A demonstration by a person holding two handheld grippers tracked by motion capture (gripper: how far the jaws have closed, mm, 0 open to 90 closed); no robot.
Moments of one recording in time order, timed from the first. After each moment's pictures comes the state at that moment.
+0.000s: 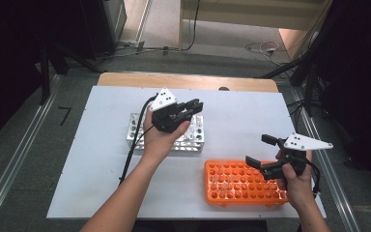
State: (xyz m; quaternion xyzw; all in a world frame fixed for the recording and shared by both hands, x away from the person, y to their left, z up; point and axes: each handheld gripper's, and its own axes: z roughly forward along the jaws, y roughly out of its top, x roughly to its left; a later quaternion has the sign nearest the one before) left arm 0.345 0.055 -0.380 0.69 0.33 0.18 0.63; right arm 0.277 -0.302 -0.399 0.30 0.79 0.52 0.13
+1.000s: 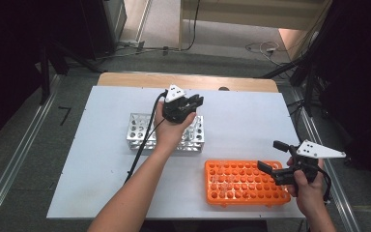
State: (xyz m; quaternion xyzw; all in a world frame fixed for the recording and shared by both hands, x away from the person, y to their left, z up) left arm 0.396 0.036 -0.418 0.68 0.40 0.20 0.58; right arm 0.270 -0.332 -0.413 0.32 0.78 0.52 0.14
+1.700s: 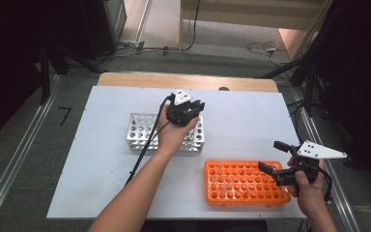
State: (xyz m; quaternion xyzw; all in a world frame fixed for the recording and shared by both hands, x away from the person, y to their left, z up) left arm 0.397 0.025 -0.429 0.71 0.40 0.21 0.53; right arm 0.270 -0.334 -0.413 0.32 0.78 0.52 0.14
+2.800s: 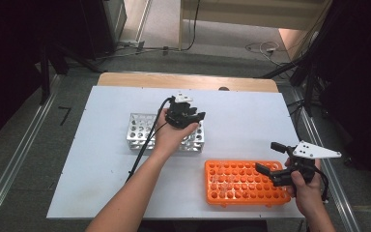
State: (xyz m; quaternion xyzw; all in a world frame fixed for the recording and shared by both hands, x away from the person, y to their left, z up) left arm 0.394 0.028 -0.430 0.75 0.42 0.14 0.50; right arm 0.272 -0.329 -0.419 0.32 0.79 0.51 0.13
